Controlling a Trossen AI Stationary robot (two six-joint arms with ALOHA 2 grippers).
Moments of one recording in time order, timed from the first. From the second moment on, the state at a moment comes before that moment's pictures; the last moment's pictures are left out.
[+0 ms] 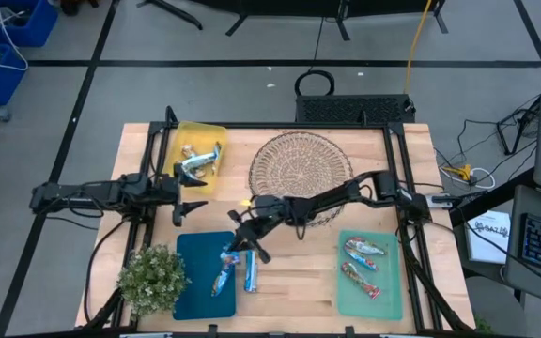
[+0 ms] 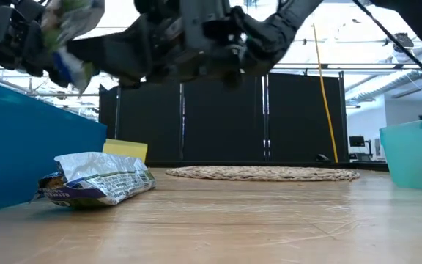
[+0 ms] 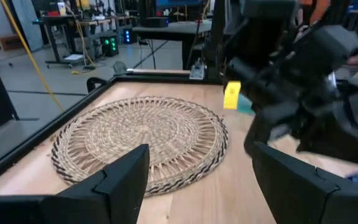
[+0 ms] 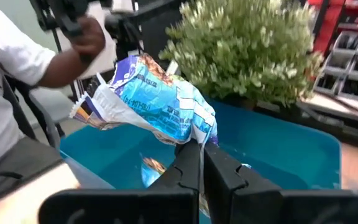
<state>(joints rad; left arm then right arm) 0.00 0.19 0.14 -0.06 -0.09 -0.01 0.09 2.23 1.41 0.66 -0.58 -0.10</state>
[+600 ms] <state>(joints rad) 0.00 0.18 0.14 -0.06 -0.09 -0.06 0.09 2.32 1.55 0.47 -0.47 -0.17</state>
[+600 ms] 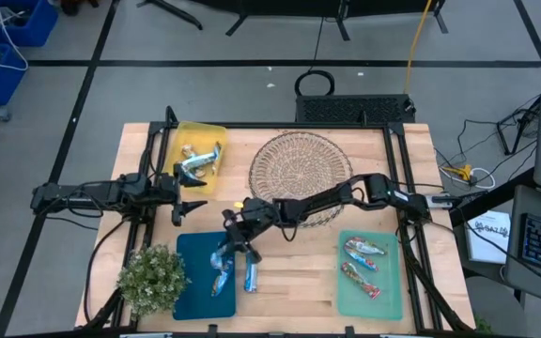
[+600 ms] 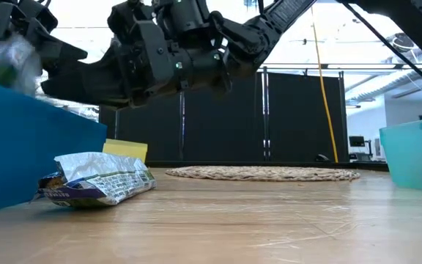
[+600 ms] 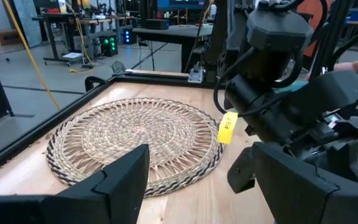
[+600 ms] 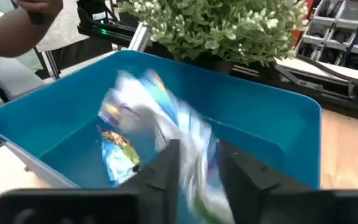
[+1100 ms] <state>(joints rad) 0.00 0.18 0.14 -0.07 -0.09 -0.05 0.17 2.16 1.55 -0.12 -0.20 -0.49</state>
